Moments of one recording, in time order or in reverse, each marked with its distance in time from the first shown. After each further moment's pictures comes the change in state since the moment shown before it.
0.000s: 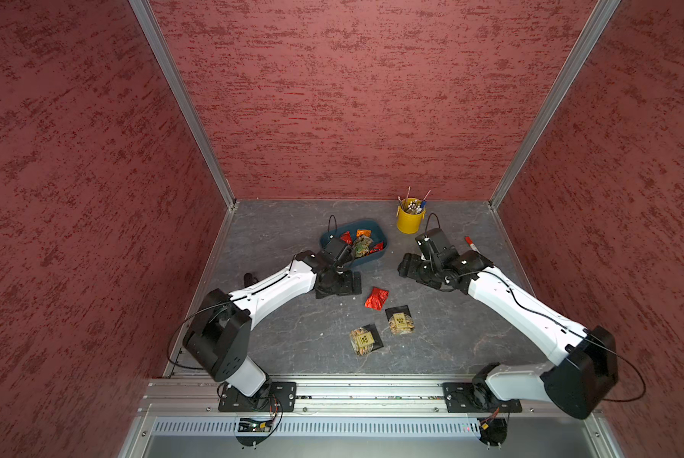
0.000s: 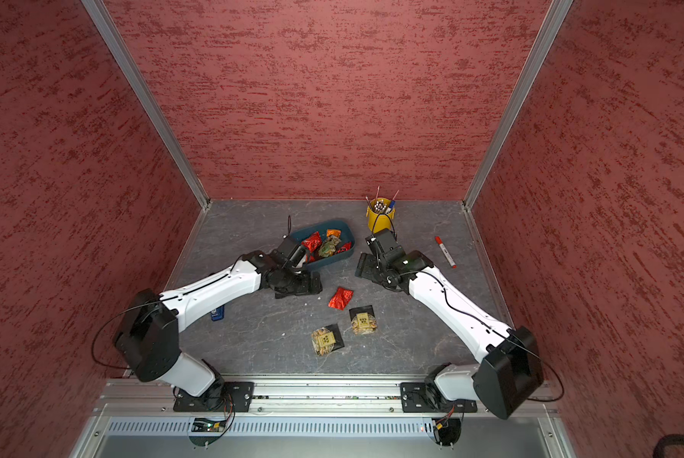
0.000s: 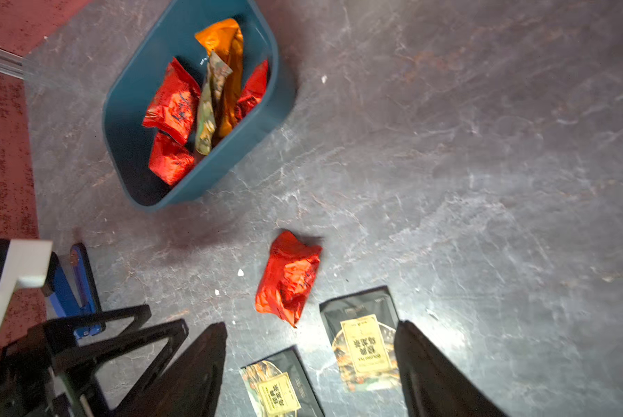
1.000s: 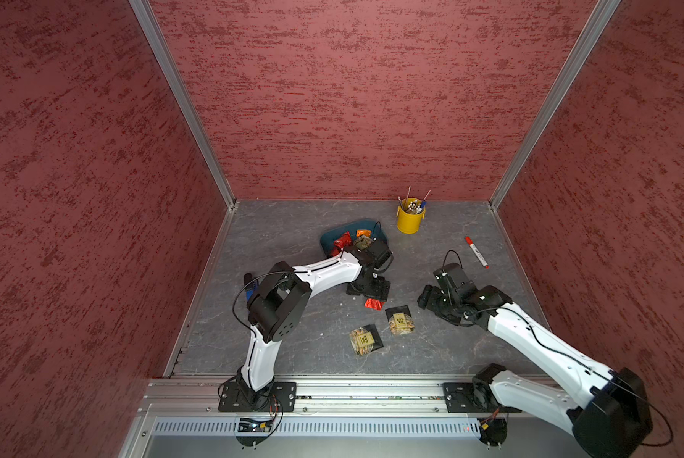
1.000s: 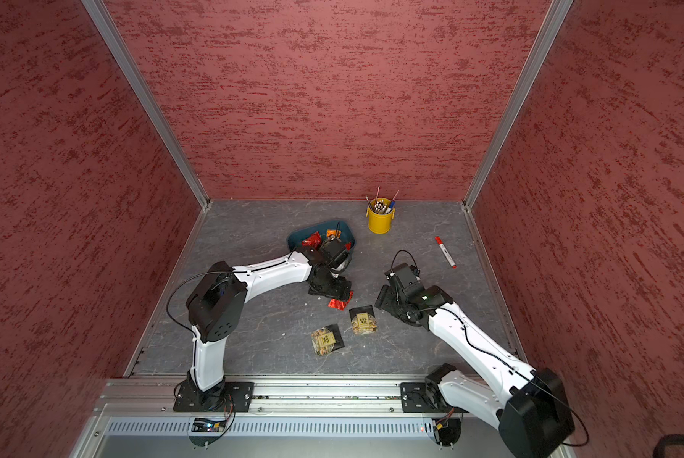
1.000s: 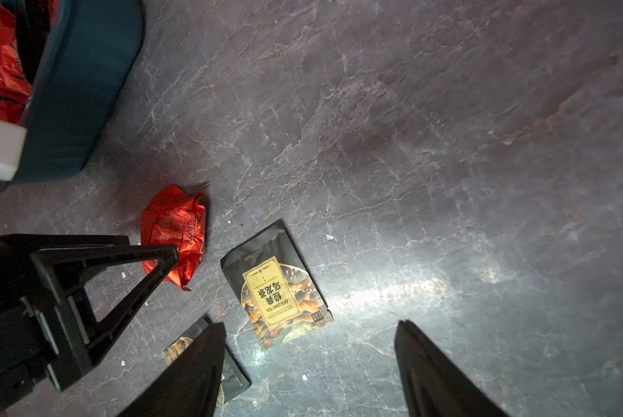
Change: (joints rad) left arm -0.134 0.373 0.313 -0.080 0.008 0.135; right arm -0.040 -0.236 -0.355 0.007 -0.002 0.109
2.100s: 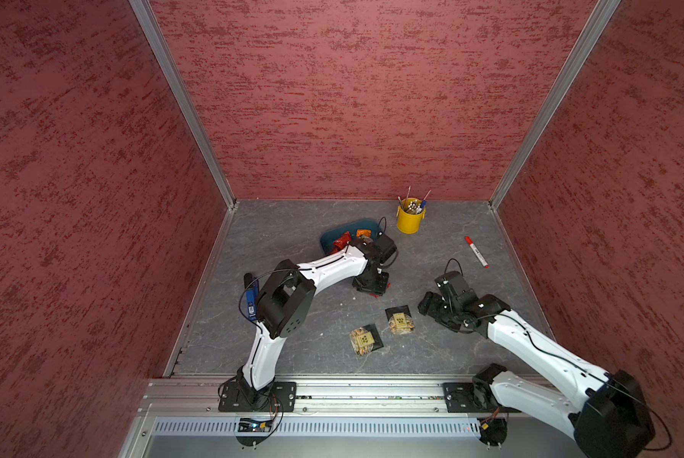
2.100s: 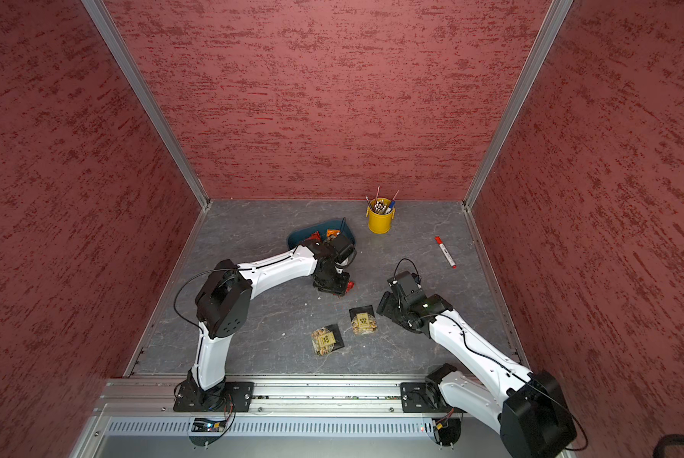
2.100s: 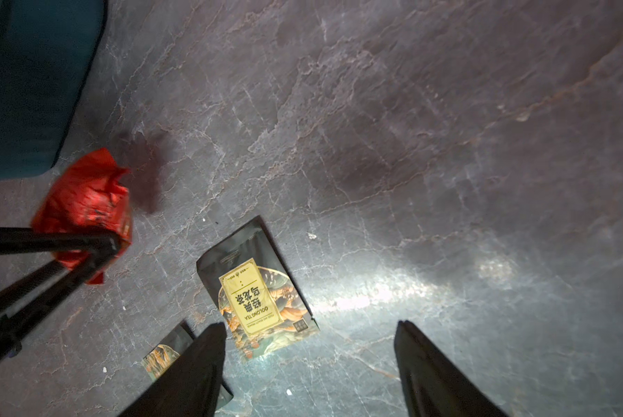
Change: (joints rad) left arm 0.029 0.045 0.168 -0.134 -0.018 0.017; right arm -0.017 -0.034 -0.119 0.099 -0.029 0.008
